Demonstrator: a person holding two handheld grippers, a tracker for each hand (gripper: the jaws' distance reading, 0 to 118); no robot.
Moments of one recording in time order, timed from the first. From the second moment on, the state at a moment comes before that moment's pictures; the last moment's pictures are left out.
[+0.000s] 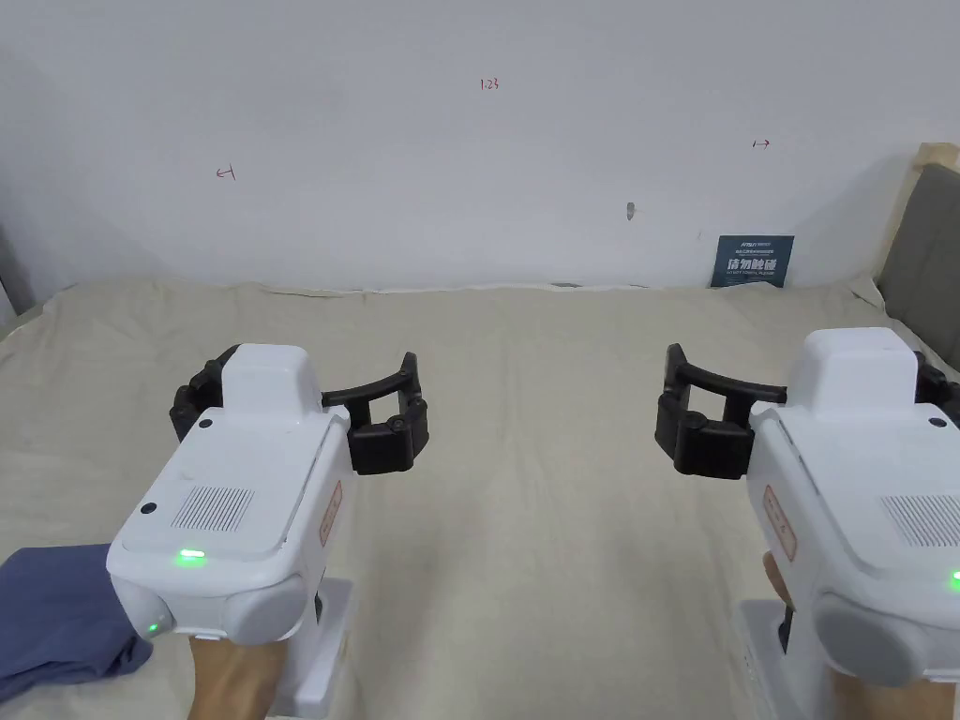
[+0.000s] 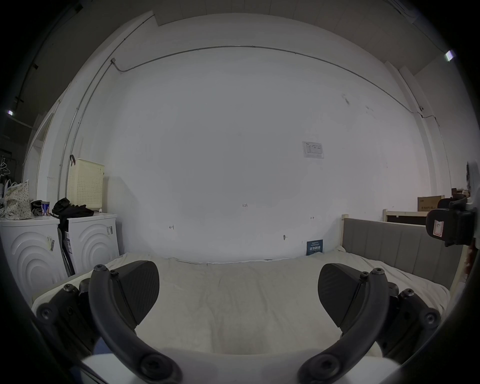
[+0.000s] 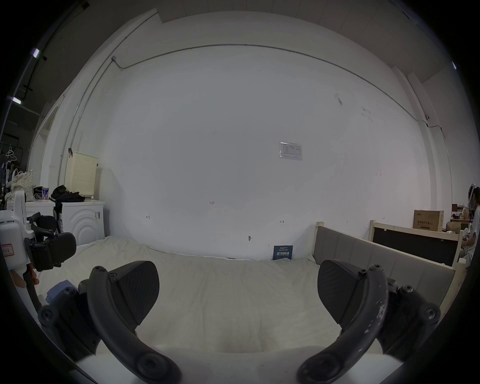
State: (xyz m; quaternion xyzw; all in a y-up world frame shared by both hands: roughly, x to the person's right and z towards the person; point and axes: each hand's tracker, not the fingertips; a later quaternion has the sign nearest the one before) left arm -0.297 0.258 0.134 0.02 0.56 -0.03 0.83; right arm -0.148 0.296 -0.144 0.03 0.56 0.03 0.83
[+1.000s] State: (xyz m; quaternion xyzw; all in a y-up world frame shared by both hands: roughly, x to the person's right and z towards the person) left arm -0.293 0.262 0.140 0.03 0.56 -0.03 0.83; right arm -0.163 0.317 -0.152 -0.25 0.52 0.04 0.82
